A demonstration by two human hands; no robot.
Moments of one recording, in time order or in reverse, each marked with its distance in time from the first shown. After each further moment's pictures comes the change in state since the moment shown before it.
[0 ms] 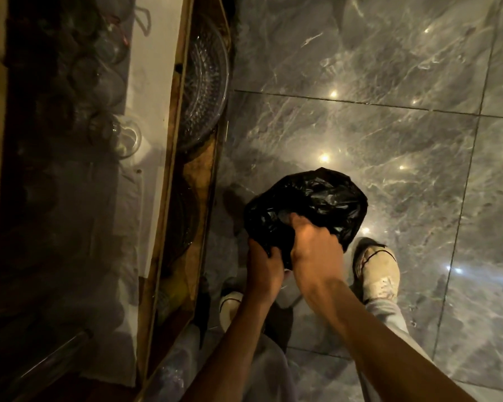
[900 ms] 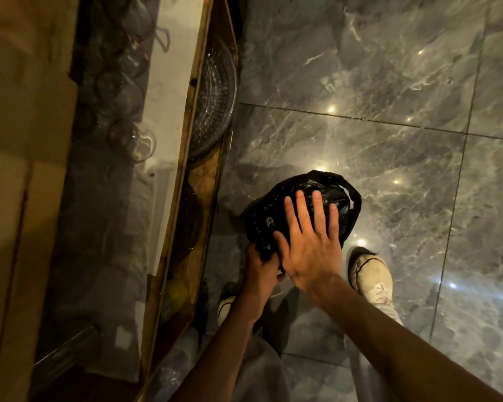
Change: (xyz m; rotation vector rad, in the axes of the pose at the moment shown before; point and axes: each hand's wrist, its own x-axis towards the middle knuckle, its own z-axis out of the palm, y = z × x) left_hand -0.018 0.013 -0.015 -0.127 -0.078 -0.077; right_hand 0.013 0.021 0.030 -0.404 0.112 -0.168
